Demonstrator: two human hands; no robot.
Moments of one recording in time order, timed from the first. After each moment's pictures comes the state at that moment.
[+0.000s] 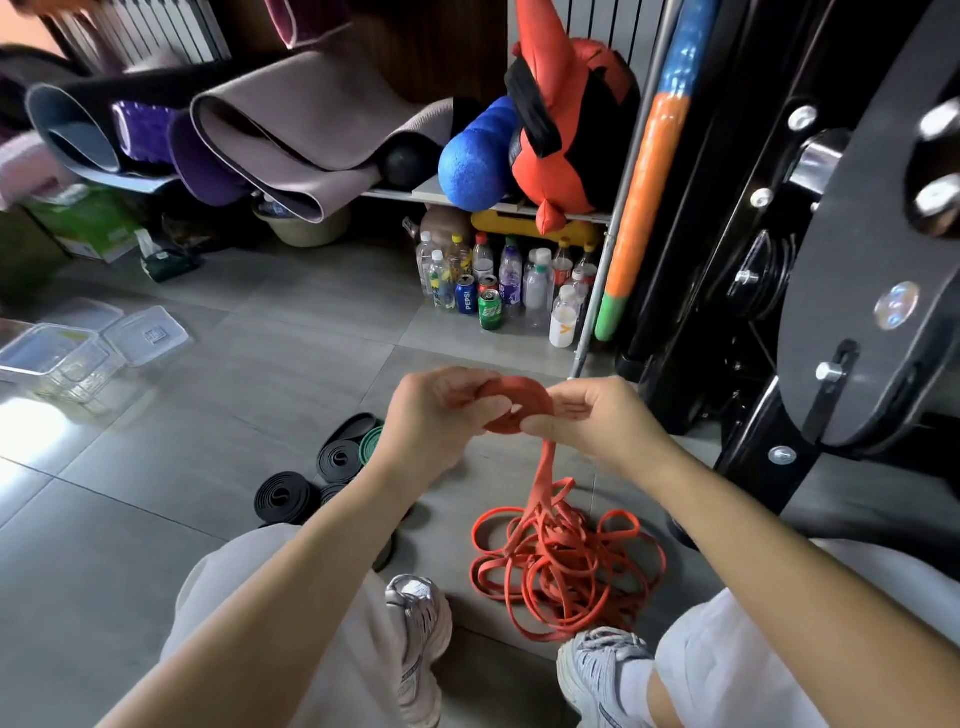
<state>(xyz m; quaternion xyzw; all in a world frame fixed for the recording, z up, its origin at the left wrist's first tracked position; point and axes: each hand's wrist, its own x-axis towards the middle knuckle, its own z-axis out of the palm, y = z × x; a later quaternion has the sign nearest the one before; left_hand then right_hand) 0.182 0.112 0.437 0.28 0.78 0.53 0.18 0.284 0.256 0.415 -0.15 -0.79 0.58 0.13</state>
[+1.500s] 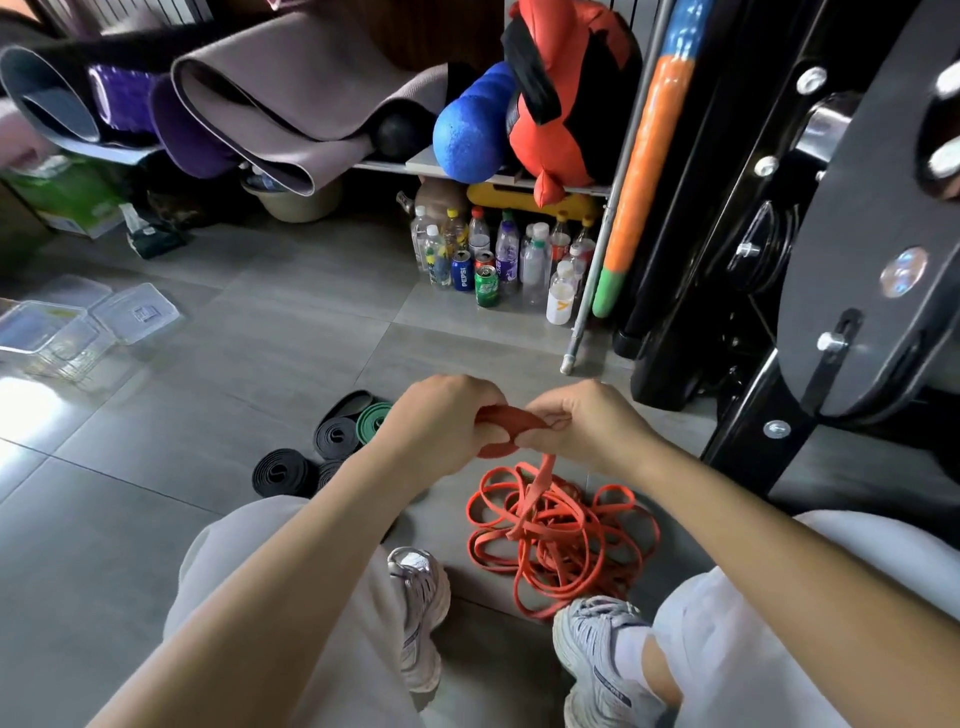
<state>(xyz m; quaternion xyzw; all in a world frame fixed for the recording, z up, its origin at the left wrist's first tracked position) 0.178 0.109 0.426 0.50 0.85 0.14 0.12 0.286 0.251 0.391 -0.18 -0.88 0.43 0.05</state>
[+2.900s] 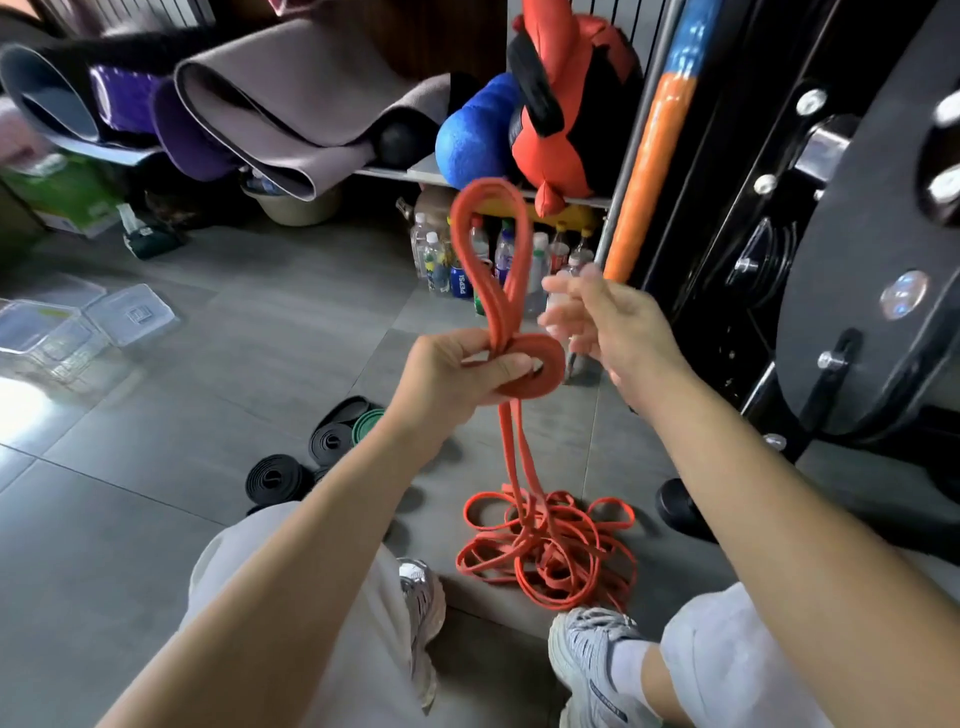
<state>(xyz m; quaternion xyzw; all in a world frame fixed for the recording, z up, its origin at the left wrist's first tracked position) 0.178 0.127 0.446 0.29 0.66 0.63 0.28 0.253 0.278 0.442 -0.22 -0.70 0.64 0.24</state>
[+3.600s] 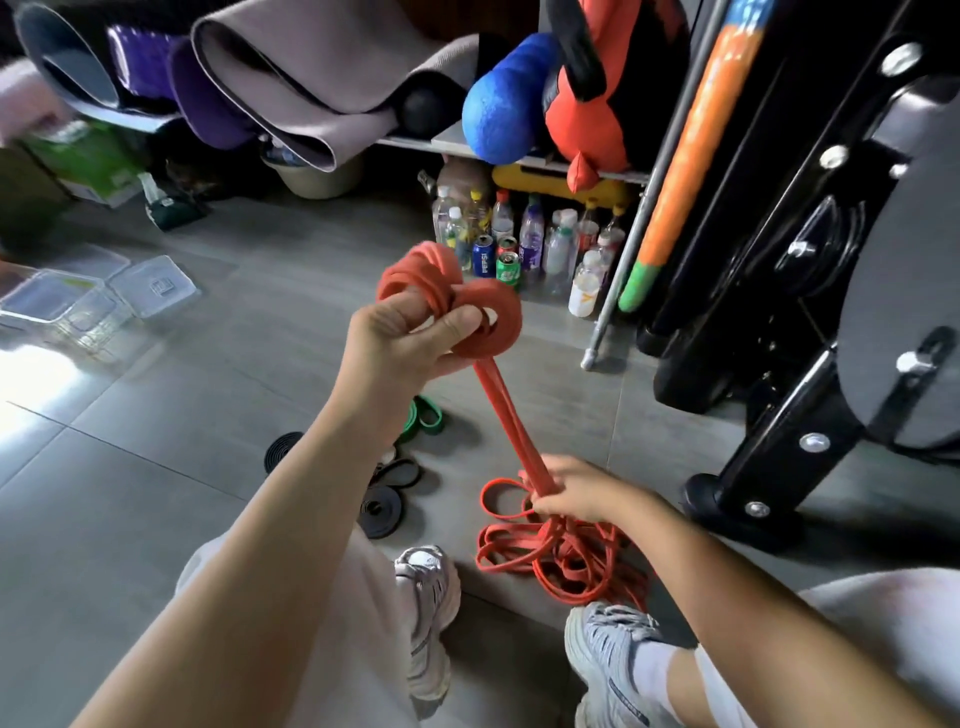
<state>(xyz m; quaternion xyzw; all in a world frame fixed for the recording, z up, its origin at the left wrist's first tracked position) 0.149 0.096 0.452 0.20 0.65 0.70 0.23 0.263 0.256 0.259 -0.20 -0.85 0.45 -0.18</state>
